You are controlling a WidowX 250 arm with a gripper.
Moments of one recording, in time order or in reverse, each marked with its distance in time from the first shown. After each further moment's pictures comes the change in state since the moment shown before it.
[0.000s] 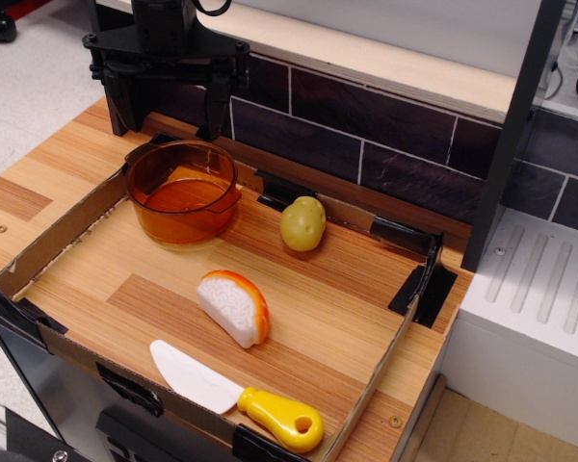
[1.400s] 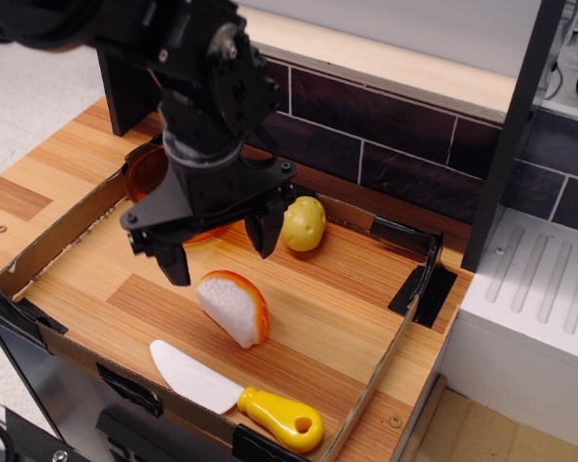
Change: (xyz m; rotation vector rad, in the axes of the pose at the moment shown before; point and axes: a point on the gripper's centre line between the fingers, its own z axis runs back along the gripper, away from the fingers) arm -0.097 -0.037 -0.022 -0.031 -0.021 0.504
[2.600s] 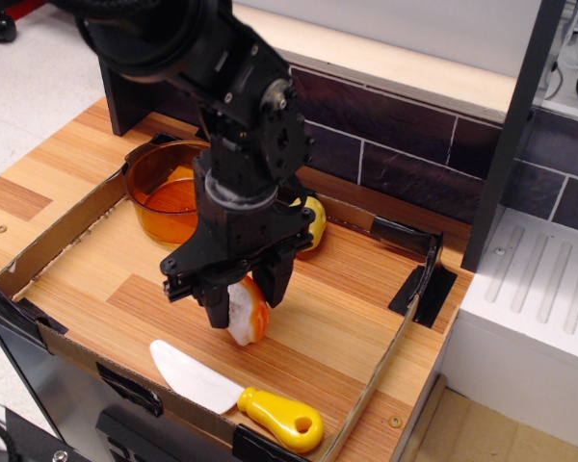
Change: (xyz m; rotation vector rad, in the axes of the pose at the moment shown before) arm -0.019 -0.002 -0.033 0.119 0.119 0.078
